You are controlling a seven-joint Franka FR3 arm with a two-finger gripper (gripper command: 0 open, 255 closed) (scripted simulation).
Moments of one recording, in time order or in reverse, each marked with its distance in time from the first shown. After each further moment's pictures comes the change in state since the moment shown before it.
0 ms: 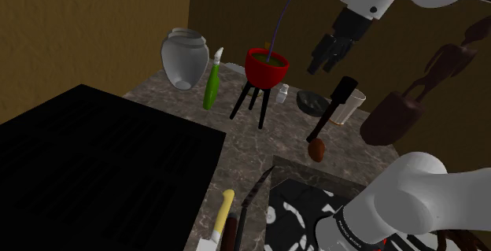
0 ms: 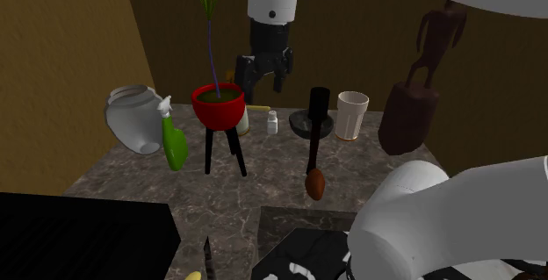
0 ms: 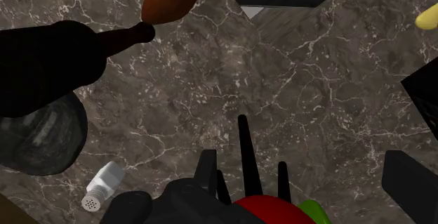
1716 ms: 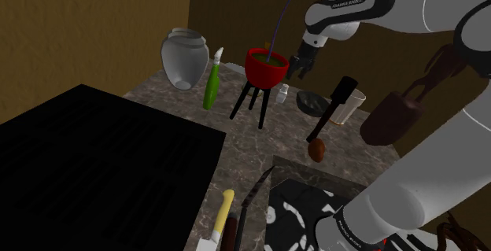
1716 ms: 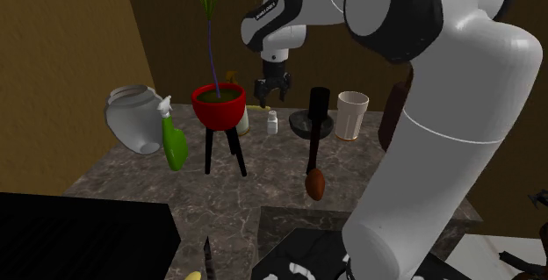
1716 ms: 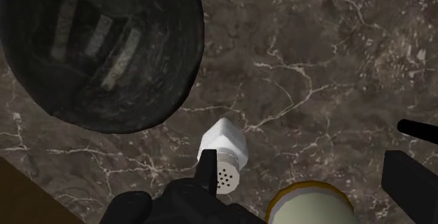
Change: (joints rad) arm -0.114 0.759 -0.260 0.296 -0.019 0.375 -0.292
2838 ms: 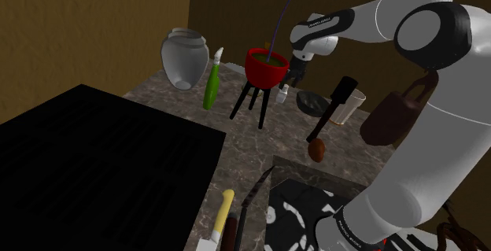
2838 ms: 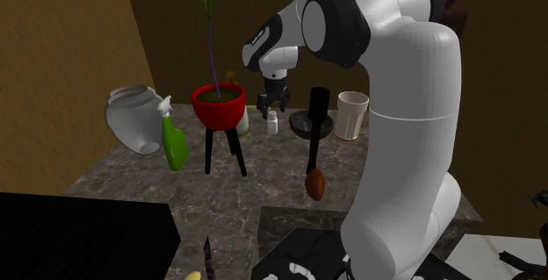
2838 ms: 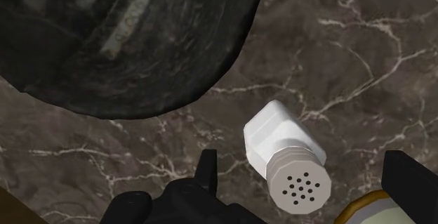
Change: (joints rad) arm -0.041 0.260 -0.019 0.114 0.072 0.117 -0.075
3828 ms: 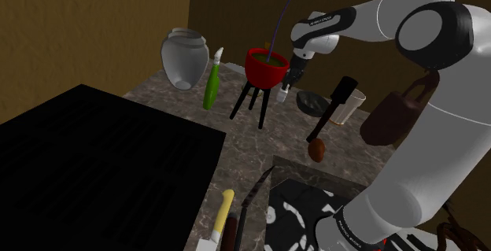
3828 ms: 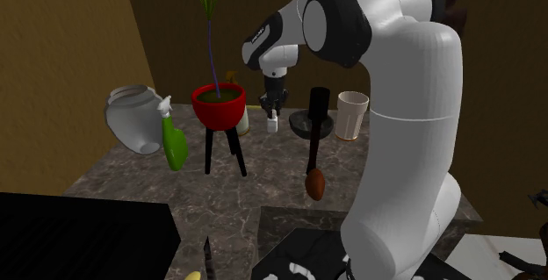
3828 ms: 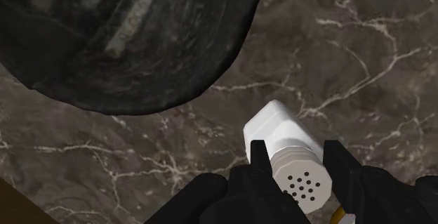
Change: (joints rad) arm 0.001 -0.006 -0.001 0.010 -0.003 -0.015 0.002
